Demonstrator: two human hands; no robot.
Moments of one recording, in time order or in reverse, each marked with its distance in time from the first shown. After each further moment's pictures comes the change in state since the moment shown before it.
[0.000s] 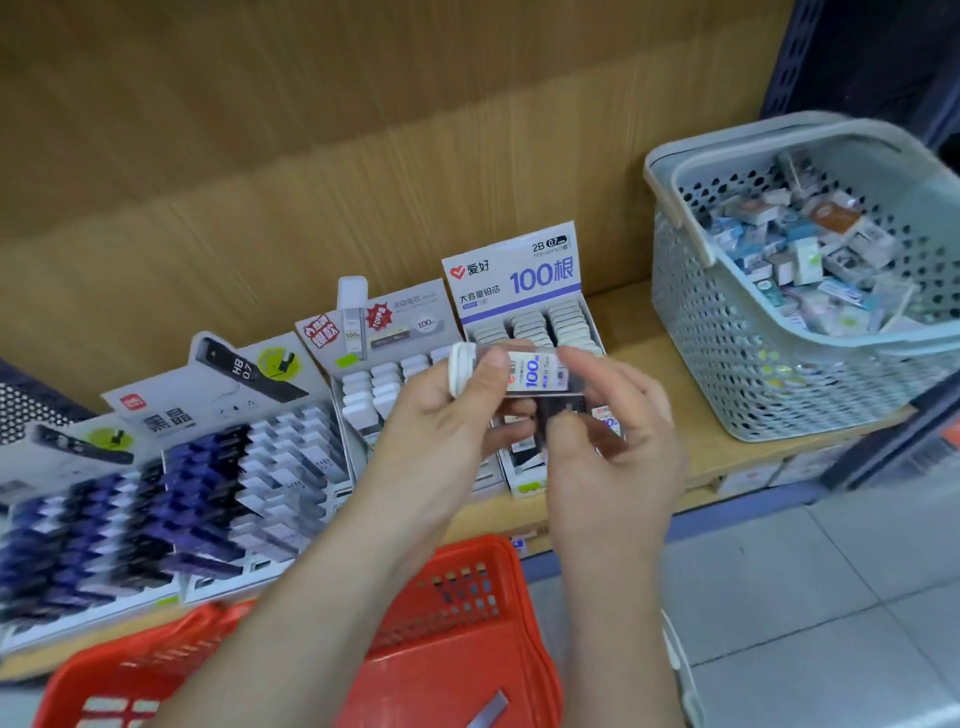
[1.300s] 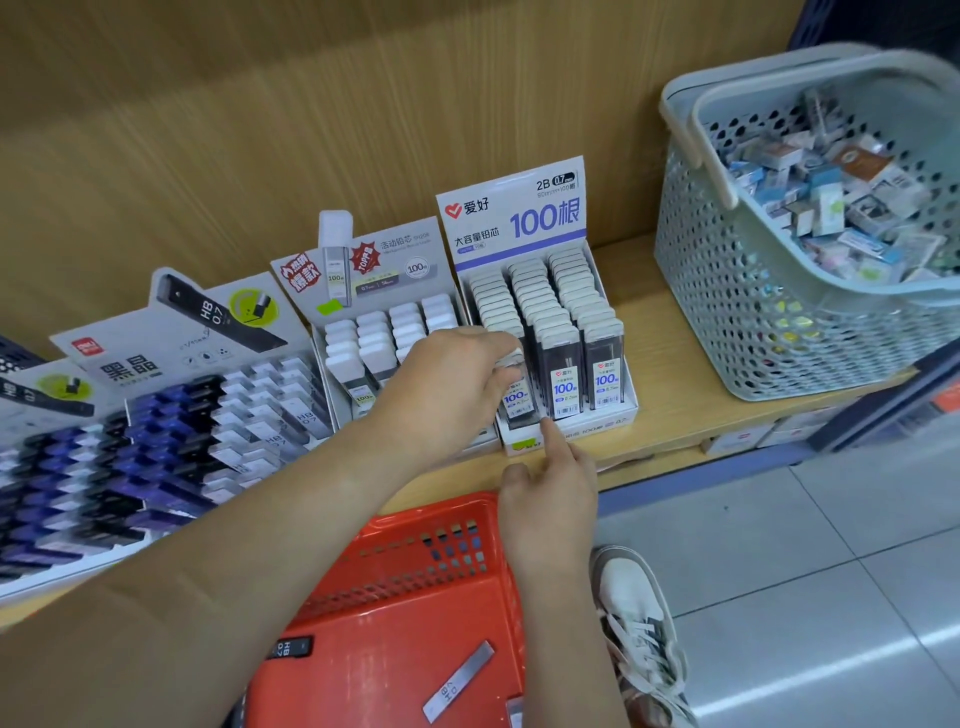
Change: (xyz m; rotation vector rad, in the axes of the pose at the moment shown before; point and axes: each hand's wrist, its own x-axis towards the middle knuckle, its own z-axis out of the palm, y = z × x) left_hand 0.057 -0.062 -0.037 1.264 -0.188 0.407; right_hand -0.044 0.084 0.003 -0.610 -0.292 0.403
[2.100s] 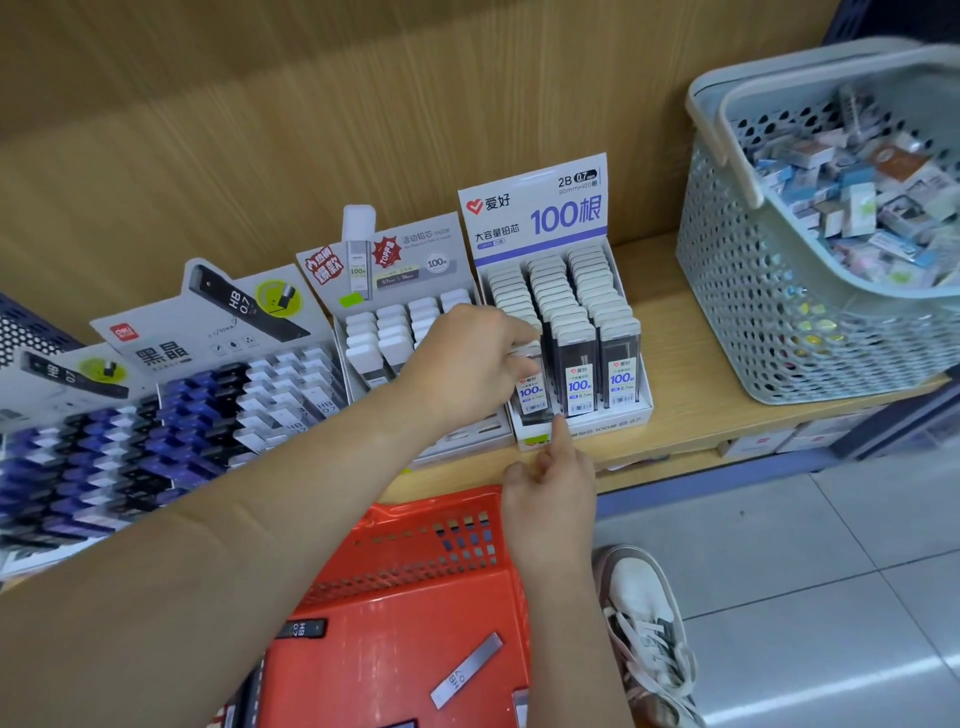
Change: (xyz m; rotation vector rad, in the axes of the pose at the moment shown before) left_hand 0.017 -0.003 -0.003 0.042 -0.077 -0.069; right_hand -0.004 0.002 0.000 0.086 -0.134 -0.015
